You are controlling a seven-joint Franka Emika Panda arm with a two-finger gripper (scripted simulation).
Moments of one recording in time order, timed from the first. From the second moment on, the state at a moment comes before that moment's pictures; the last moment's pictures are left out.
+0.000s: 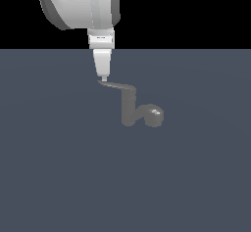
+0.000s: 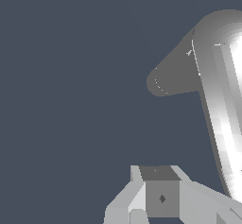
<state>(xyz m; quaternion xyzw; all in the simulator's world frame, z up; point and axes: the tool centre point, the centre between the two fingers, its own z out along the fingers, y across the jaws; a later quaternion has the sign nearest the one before) 0.078 0.080 0.173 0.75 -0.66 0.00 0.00</state>
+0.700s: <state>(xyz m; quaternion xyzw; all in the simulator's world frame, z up) 0.046 0.081 0.173 0.75 -0.66 0.00 0.00</state>
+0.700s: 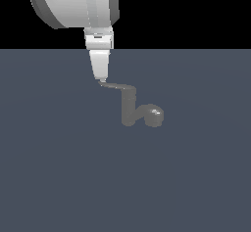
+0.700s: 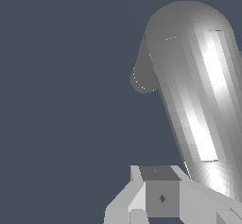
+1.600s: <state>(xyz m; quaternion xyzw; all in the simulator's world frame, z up) 0.004 0.082 0.175 0.75 -0.66 0.00 0.00</state>
